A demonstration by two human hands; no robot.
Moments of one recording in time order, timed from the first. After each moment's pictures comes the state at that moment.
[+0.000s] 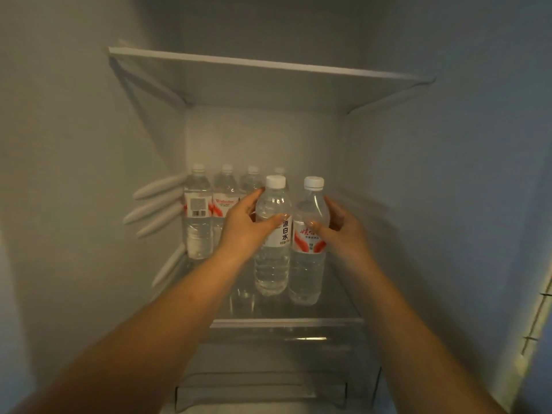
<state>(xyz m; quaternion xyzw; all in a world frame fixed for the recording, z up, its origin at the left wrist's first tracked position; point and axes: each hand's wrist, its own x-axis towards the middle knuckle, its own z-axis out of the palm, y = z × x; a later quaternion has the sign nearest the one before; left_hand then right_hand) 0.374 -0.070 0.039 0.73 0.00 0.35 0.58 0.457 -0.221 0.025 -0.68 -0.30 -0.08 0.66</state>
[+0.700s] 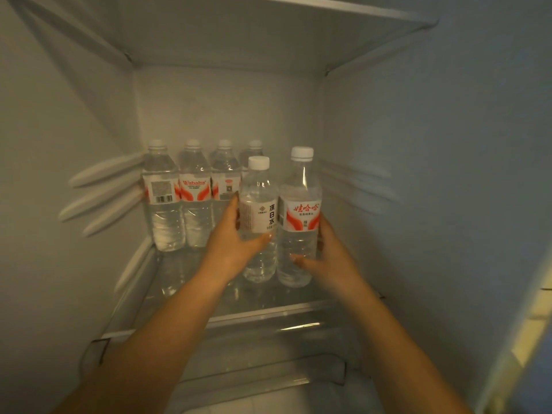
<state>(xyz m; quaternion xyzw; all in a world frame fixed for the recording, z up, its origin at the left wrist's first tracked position) 0.394 -0.055 -0.012 0.80 -0.03 0.27 0.53 0.435 -0.223 -0.030 -0.77 -0.28 -0.07 0.57</state>
